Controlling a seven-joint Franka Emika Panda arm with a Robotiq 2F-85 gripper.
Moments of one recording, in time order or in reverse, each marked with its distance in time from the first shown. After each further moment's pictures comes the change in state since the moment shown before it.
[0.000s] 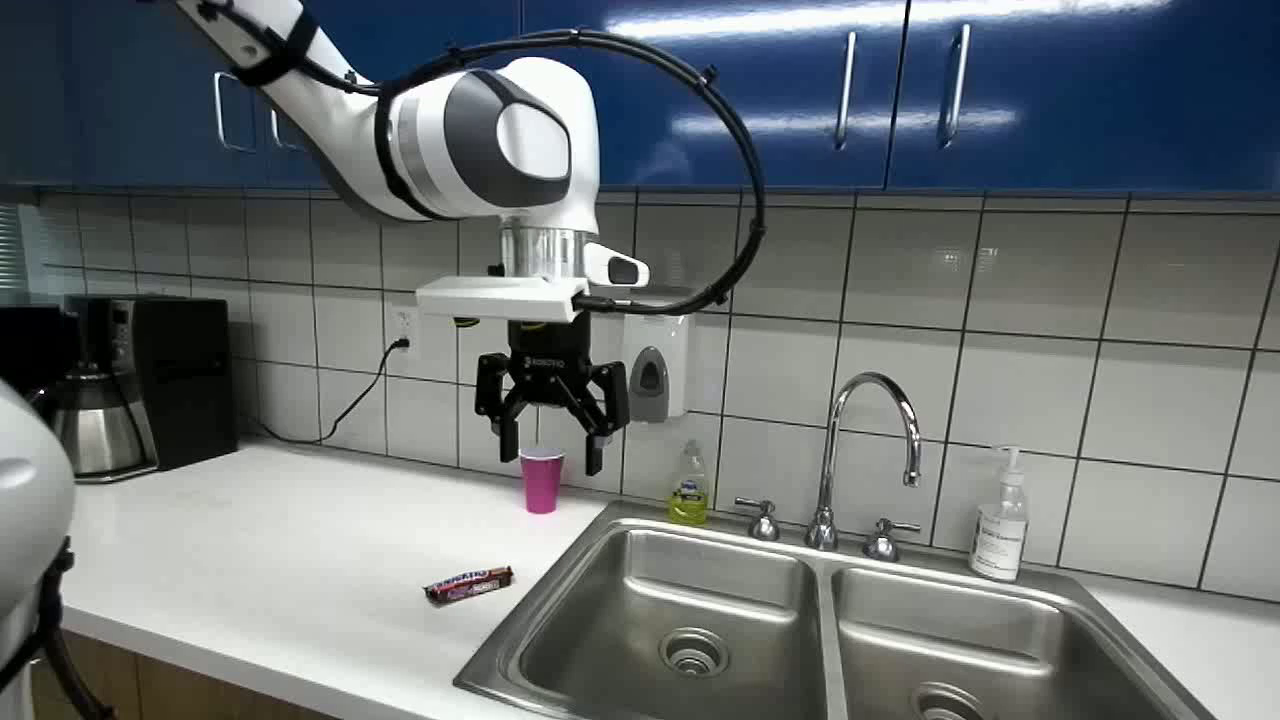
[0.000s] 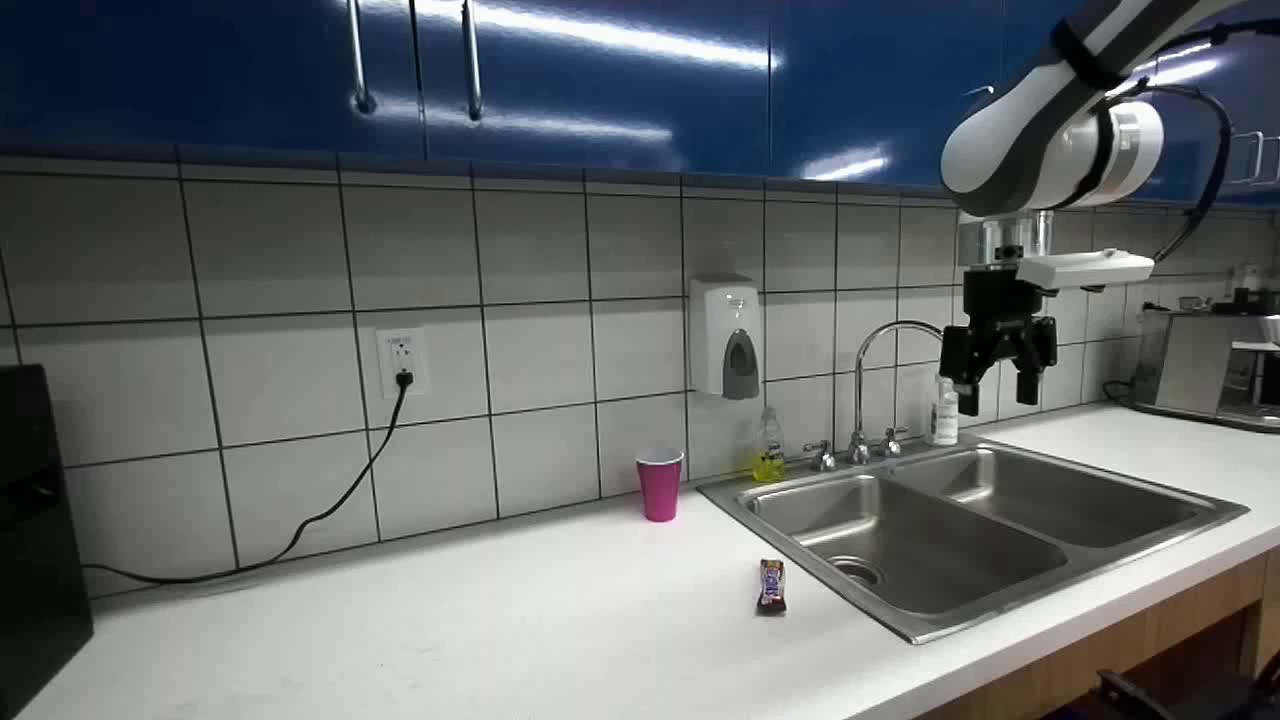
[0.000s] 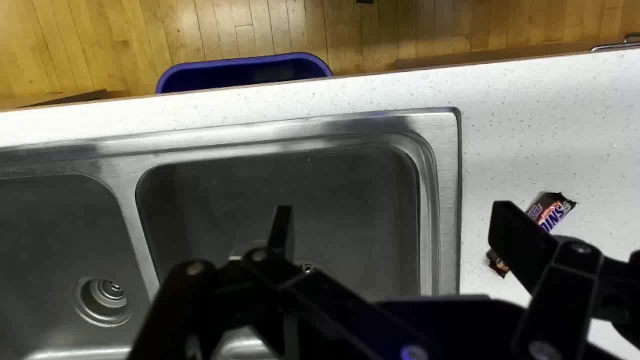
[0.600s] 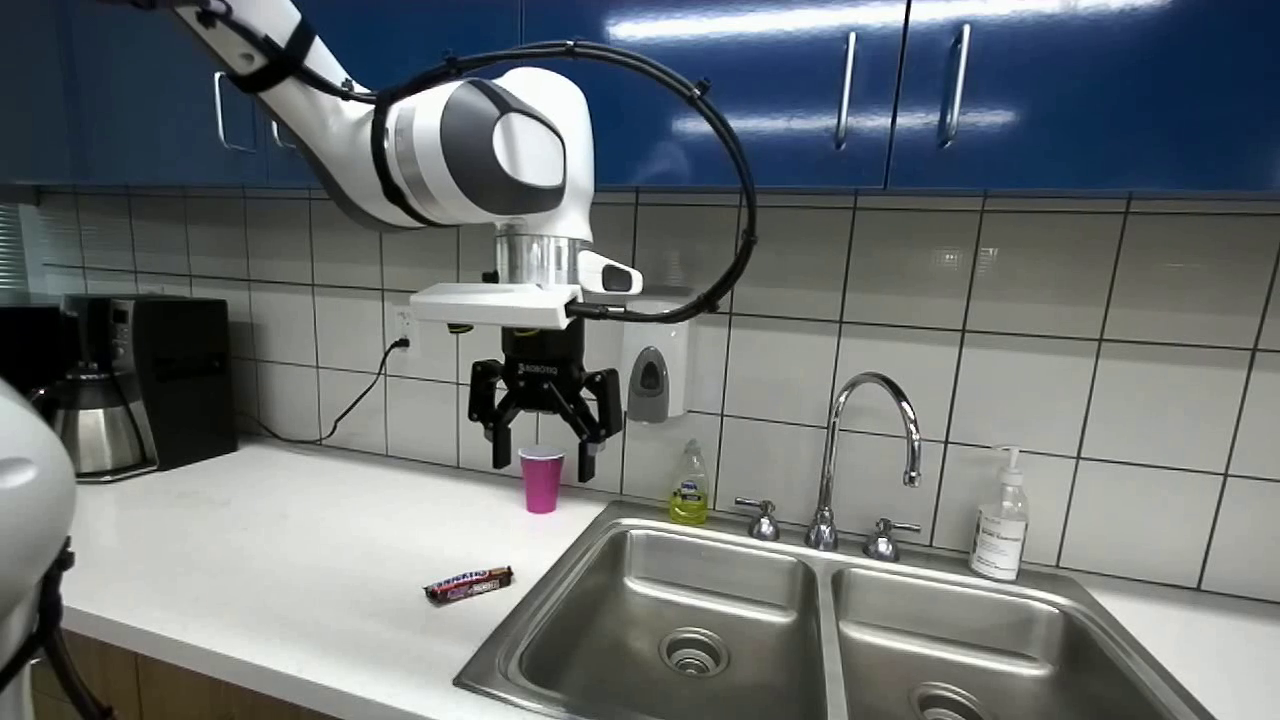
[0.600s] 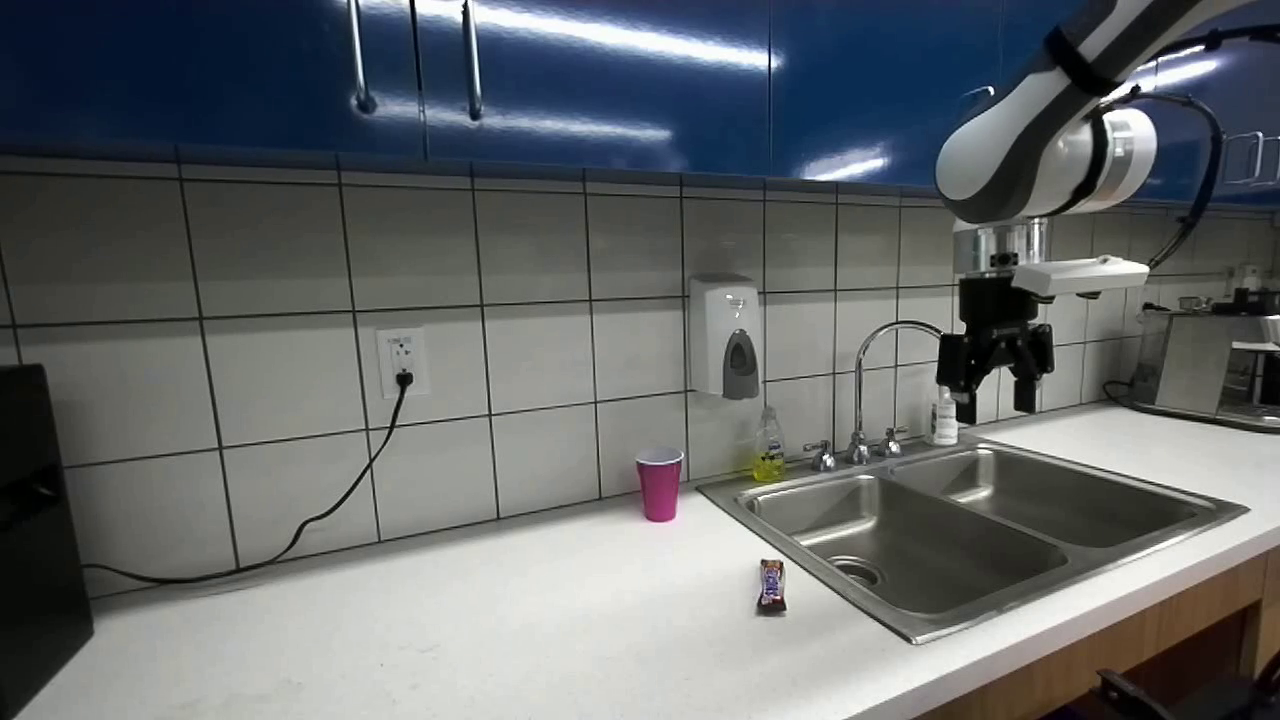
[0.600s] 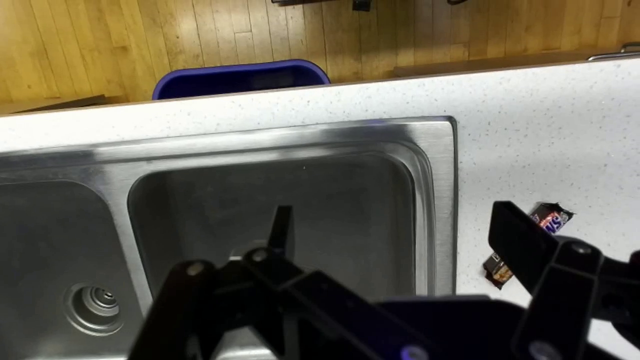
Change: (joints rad) arm 0.005 0.008 0.012 -0.012 0.002 0.001 0.007
